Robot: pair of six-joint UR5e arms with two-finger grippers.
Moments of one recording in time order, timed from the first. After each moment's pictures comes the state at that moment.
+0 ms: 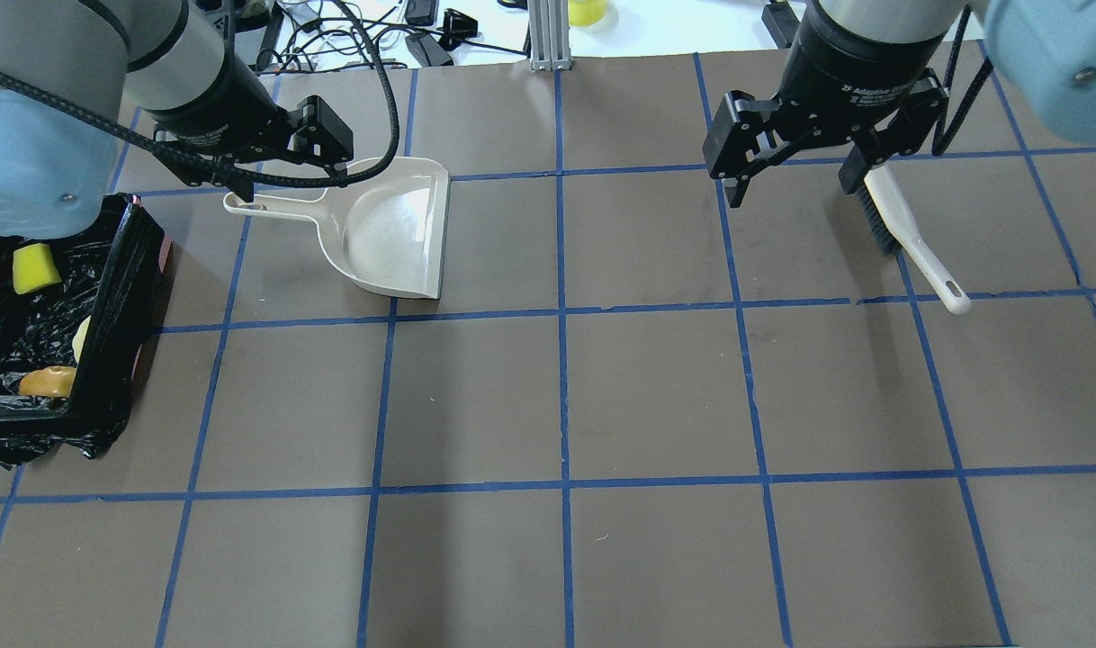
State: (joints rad) left arm -1.55 -1.58 -1.63 -1.36 1.52 -0.03; right arm 1.67 -1.59 1.46 -1.46 -1.57 0.01
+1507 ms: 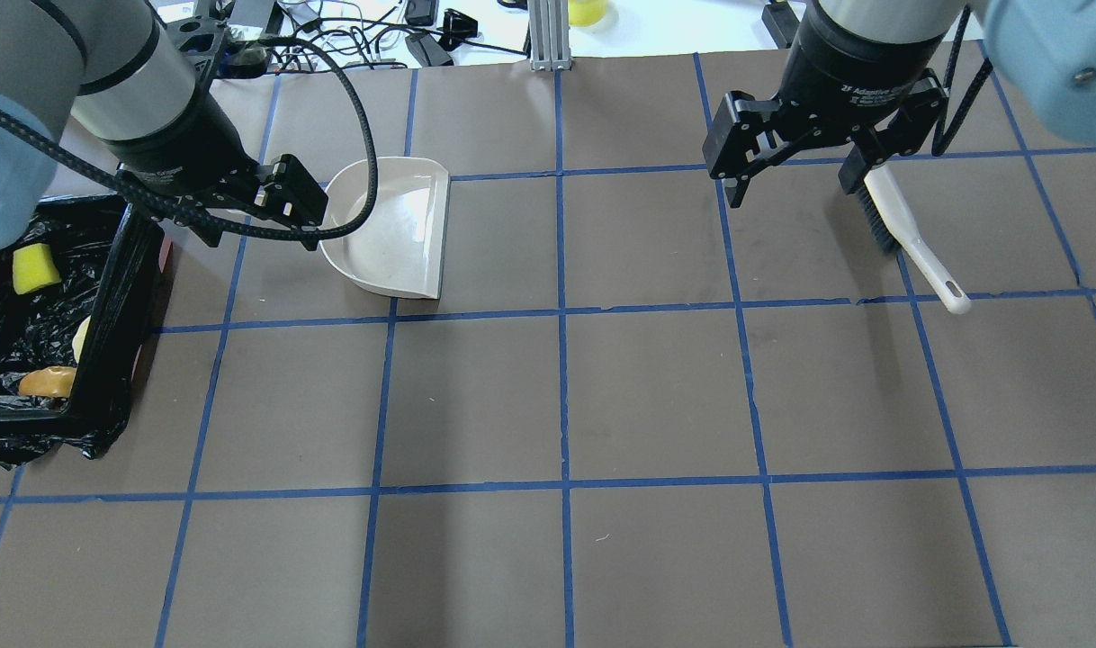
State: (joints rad) left arm -1.54 -1.53 -1.63 -1.55 1.56 0.13; right arm 1.67 -1.59 1.46 -1.46 -1.57 0.01
